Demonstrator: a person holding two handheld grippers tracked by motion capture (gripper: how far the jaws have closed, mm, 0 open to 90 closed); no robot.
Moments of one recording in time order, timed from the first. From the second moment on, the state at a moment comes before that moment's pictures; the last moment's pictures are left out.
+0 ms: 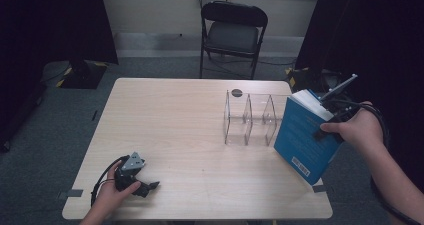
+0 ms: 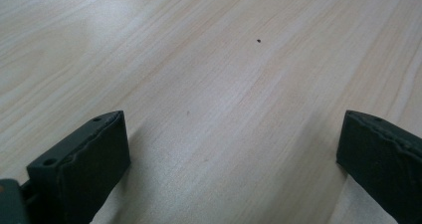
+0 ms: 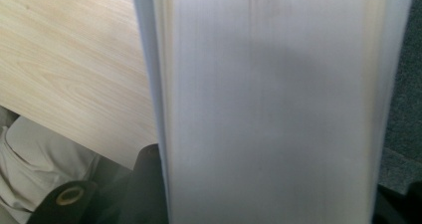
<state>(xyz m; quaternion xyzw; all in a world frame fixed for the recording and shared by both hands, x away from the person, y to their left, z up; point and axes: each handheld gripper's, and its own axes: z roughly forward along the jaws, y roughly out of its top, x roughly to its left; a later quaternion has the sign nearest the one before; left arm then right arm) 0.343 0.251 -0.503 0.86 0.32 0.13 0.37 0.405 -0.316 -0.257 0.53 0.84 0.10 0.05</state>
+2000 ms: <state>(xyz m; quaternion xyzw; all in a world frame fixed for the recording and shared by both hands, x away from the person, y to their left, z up) 0.343 0.251 -0.502 0.87 0.32 0.13 0.36 0.449 -0.289 -0.265 0.60 0.78 0.12 0.10</state>
